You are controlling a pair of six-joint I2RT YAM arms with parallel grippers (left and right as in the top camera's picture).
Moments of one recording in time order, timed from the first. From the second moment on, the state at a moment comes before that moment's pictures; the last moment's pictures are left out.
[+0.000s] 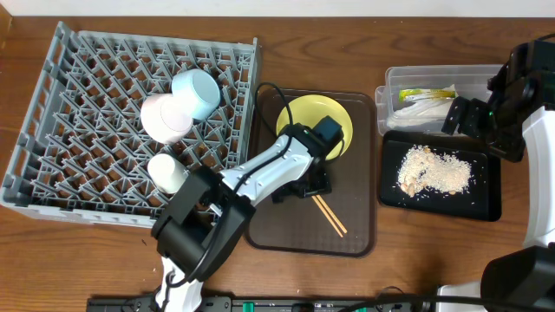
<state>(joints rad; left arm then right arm) -0.74 2.01 1.37 -0.95 0.08 -0.93 -0.21 1.63 1.58 -1.32 -0.06 0.25</state>
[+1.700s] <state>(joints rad) -0.74 1.99 1.30 -0.75 0.02 -0.97 -0.21 1.63 1.58 -1.32 -0.06 0.25</state>
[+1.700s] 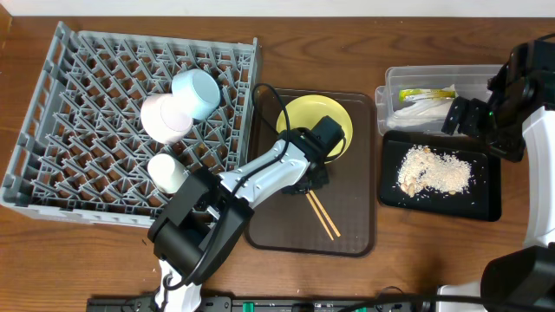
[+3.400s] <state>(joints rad) -0.62 1.81 1.24 -0.83 -0.04 -0.59 -0.21 1.63 1.58 -1.32 -0.06 0.25</state>
